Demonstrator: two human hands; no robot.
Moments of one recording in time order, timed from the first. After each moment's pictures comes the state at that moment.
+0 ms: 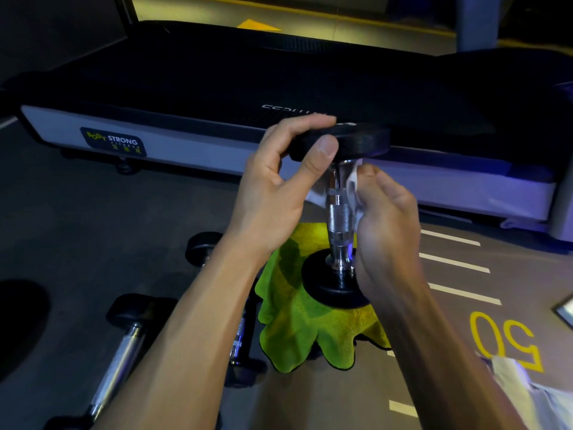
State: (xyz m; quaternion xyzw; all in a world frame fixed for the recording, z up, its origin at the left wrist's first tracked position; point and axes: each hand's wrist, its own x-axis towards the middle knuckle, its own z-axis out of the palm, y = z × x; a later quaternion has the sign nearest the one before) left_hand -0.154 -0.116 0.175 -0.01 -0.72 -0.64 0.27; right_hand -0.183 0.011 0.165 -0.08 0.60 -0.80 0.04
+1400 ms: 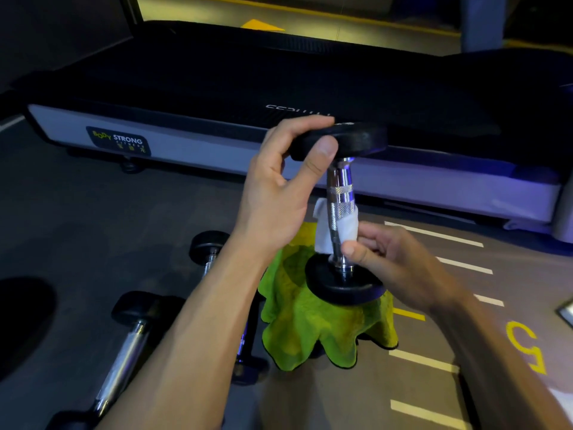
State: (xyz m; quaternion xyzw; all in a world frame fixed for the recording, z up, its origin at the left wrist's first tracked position) left_hand -0.162 -0.118 0.164 -0.01 -0.70 -0.64 0.31; right_hand -0.209 0.082 0.125 -0.29 0.74 -0.54 0.26
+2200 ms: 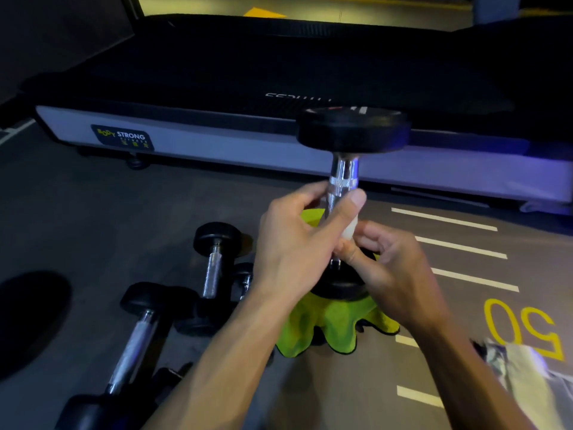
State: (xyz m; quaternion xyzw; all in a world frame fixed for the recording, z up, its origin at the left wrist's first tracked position) left_hand -0.130 -0.065 0.135 0.15 -0.75 -0.61 0.19; right_hand -0.173 0.080 0.107 -0.23 0.75 -0.61 0.14
